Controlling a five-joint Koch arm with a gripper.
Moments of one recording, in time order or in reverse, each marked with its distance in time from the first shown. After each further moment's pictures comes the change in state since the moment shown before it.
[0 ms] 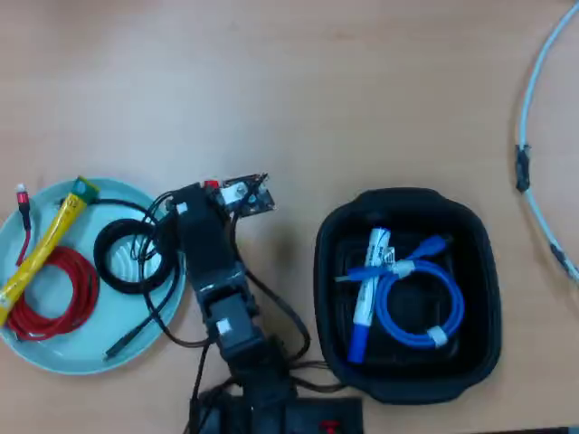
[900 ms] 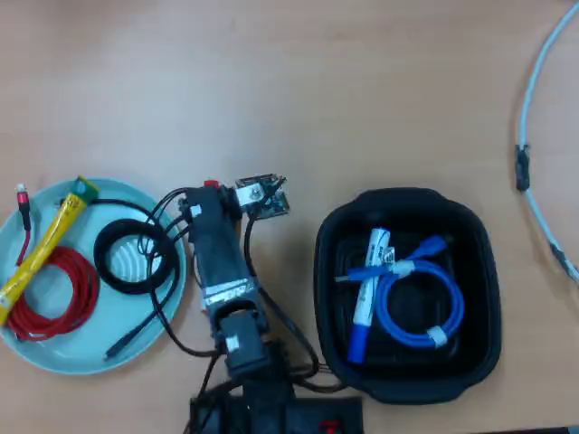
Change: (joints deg) arm 5.8 4.7 0.0 0.3 -1.4
